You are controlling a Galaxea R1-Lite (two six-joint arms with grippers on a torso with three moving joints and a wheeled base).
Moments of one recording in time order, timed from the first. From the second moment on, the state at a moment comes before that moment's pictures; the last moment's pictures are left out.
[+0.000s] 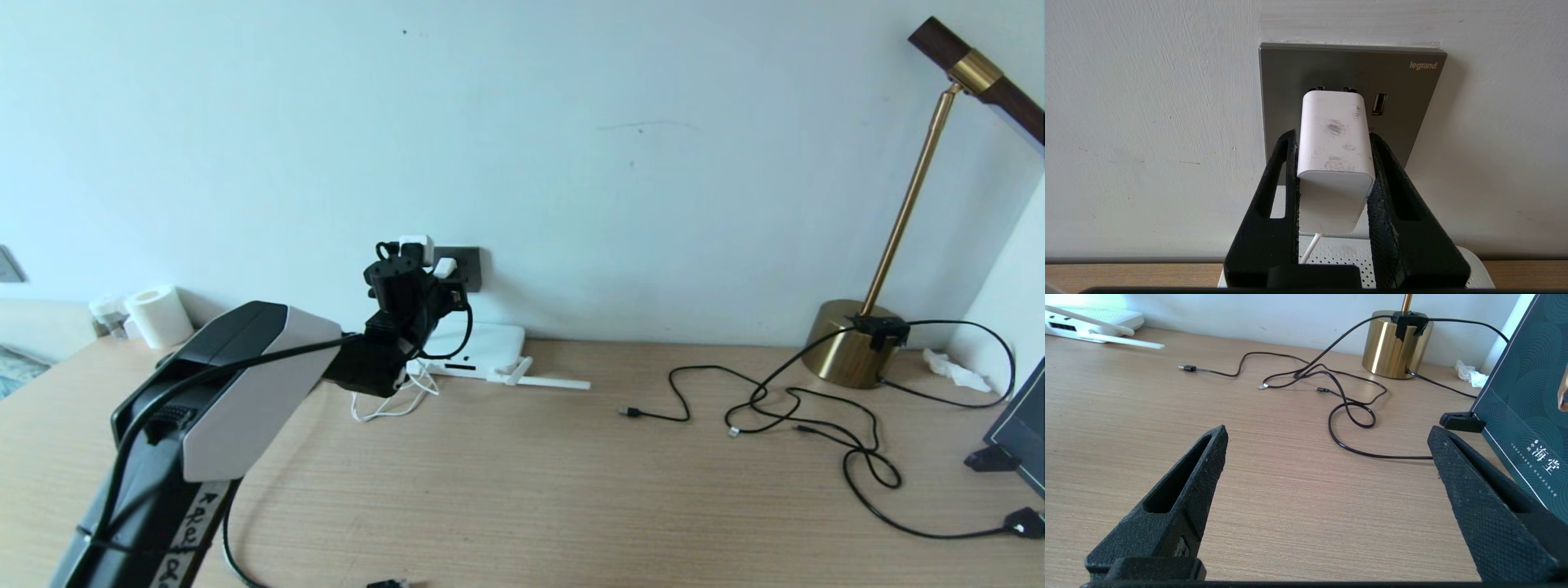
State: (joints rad) left arm -0.27 2.58 -1.76 -0.89 0.19 -0.01; right arm 0.00 0.00 0.00 -0.03 0.02 -0.08
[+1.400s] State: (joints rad) left arm -0.28 2.57 -1.76 -0.89 0.20 -0.01; right arm 0.00 0.00 0.00 -0.03 0.01 -0.08
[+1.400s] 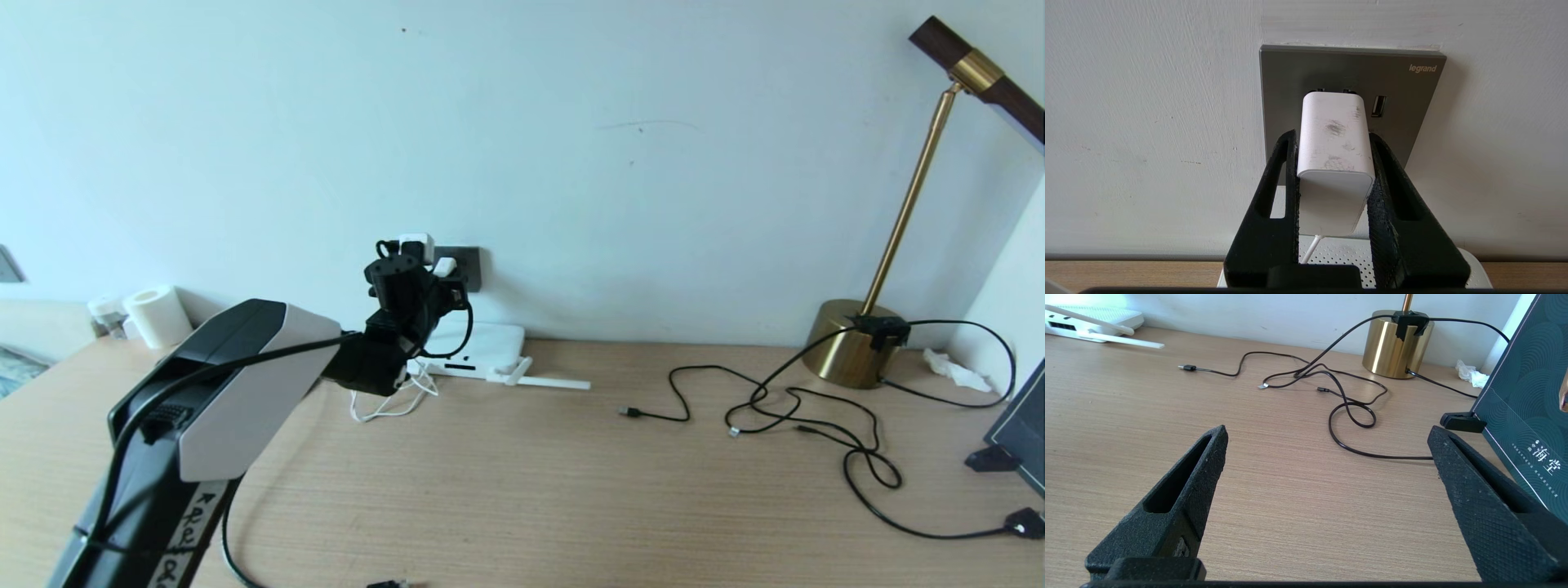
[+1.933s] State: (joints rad) left arm -0.27 2.60 -1.78 -0.89 0.20 -0.01; right arm 0.00 0.00 0.00 -0.03 0.01 -0.08
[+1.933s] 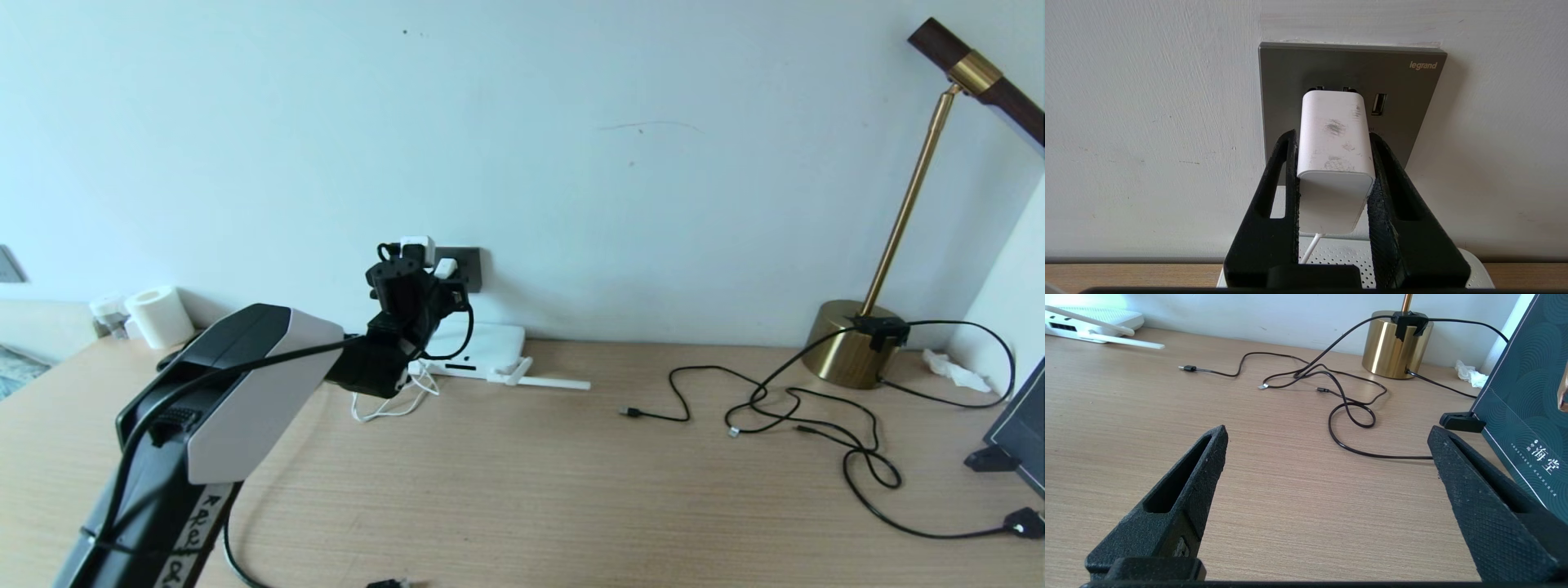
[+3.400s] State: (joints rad) left arm -0.28 2.58 -1.77 -0.84 0.20 -0.11; right arm 0.00 0.00 0.00 -0.03 0.01 -0.08
